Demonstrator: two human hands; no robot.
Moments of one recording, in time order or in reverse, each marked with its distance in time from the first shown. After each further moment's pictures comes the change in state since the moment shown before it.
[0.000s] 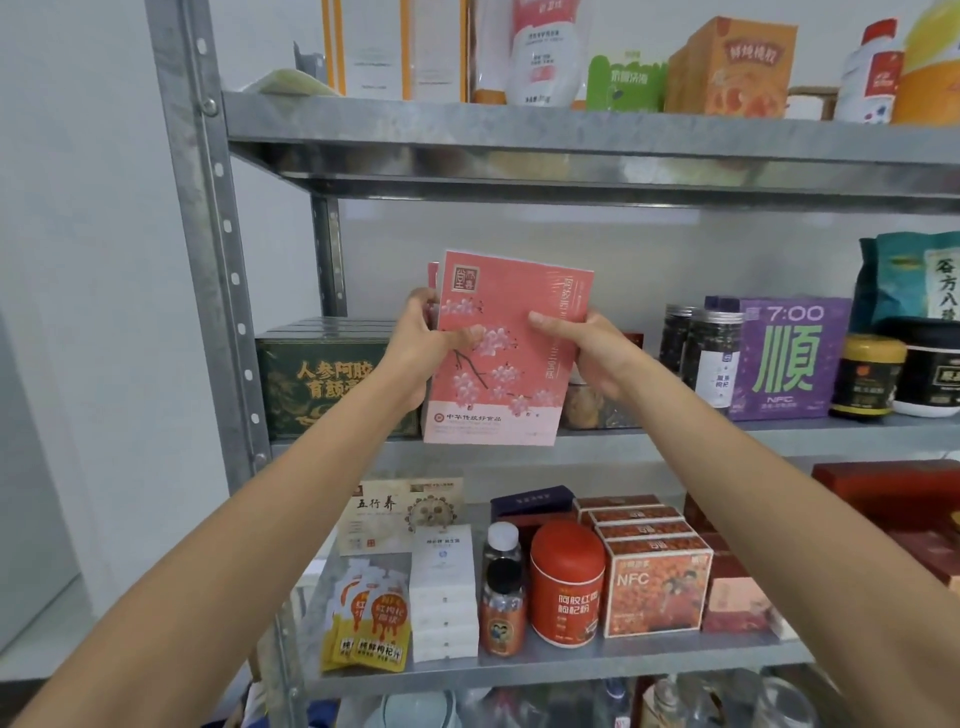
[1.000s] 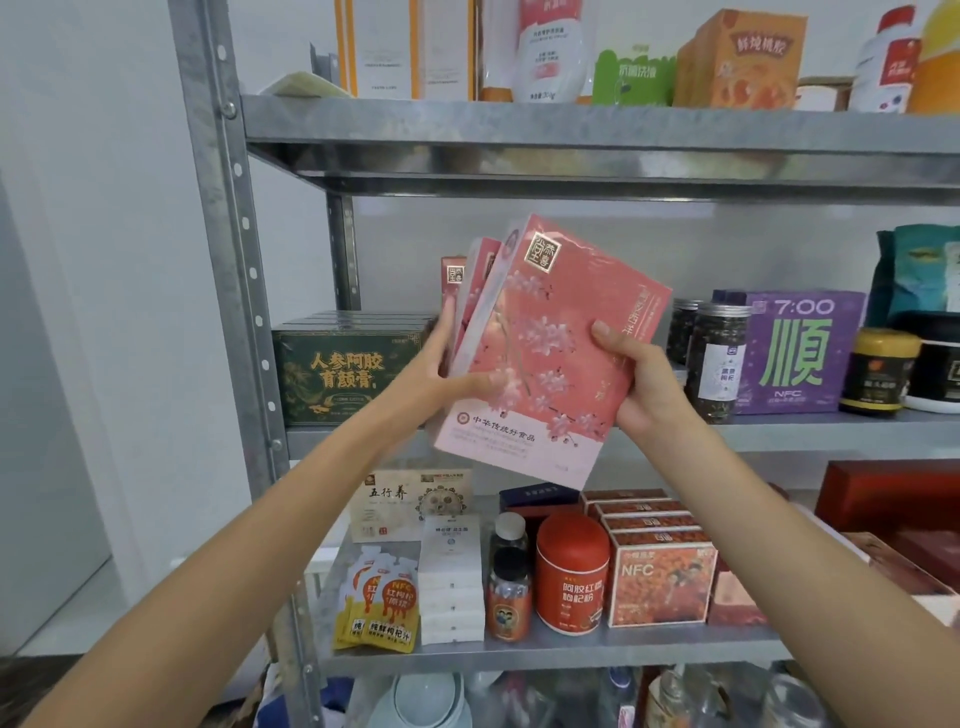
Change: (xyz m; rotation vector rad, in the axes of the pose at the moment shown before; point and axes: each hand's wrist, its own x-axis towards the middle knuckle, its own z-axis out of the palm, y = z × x) left_hand -0.060 -0.008 -0.015 0.158 -0.381 0.044; right_hand -0.064 0.011 -0.004 0.546 0.039 -0.023
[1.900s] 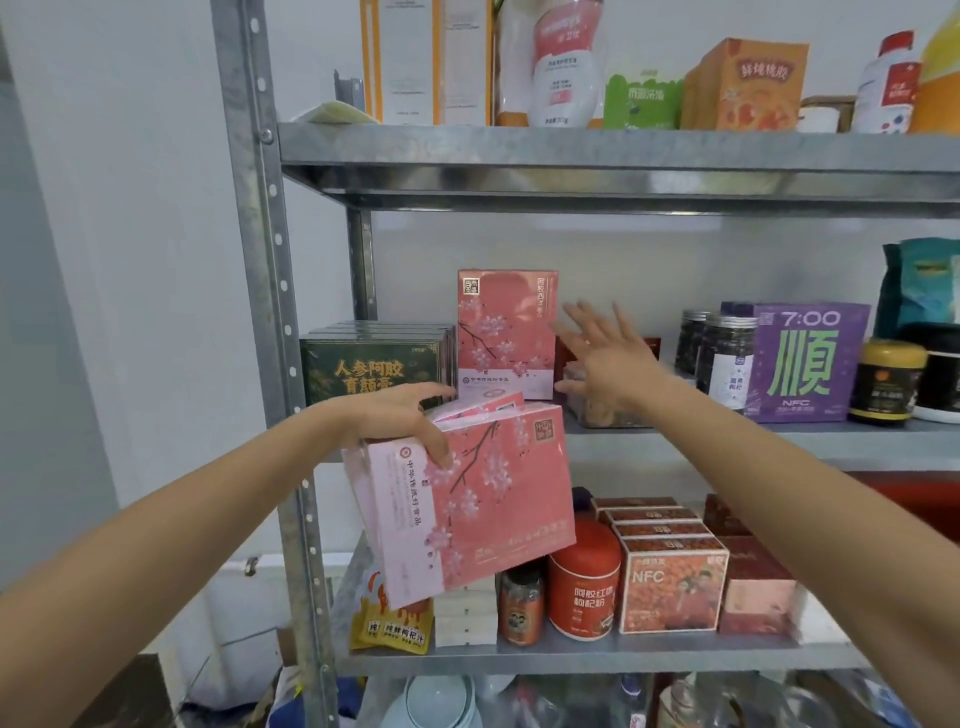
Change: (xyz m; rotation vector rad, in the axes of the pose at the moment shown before) left_hand -0.007 -0.008 -0.057 0.548 -0.257 -0.463; right_hand 0.060 -0.002 -0.009 -2.408 -0.177 -0.394
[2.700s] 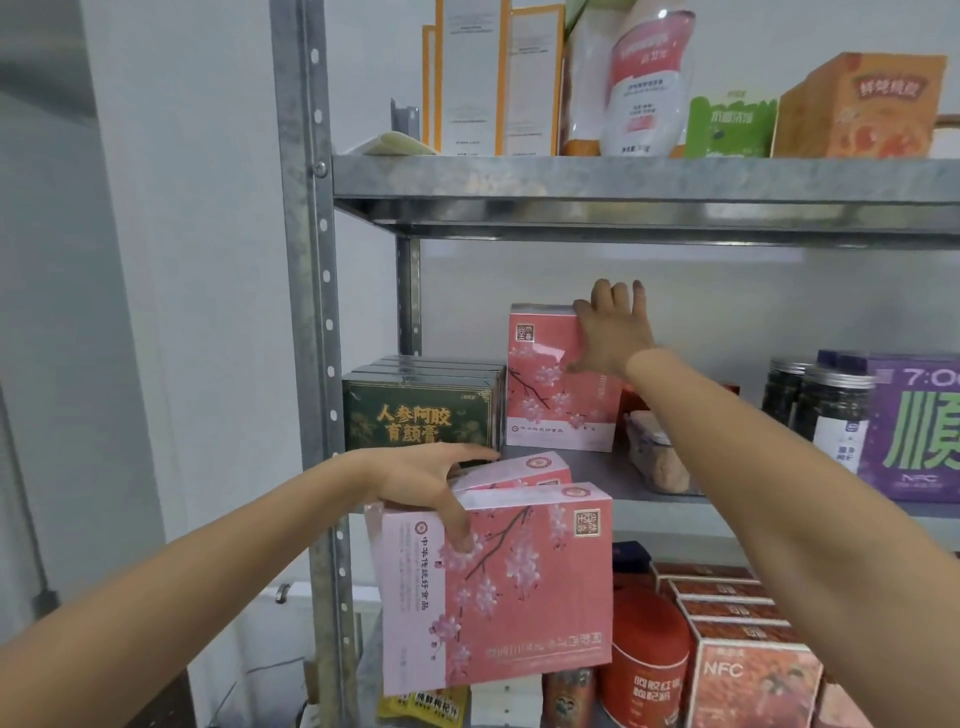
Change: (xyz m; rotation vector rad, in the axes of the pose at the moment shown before) left_hand 0.016 -0.023 -0.022 0.152 -0.089 0.049; right_hand 0.132 -0.018 -0.019 0.012 0.057 0.139
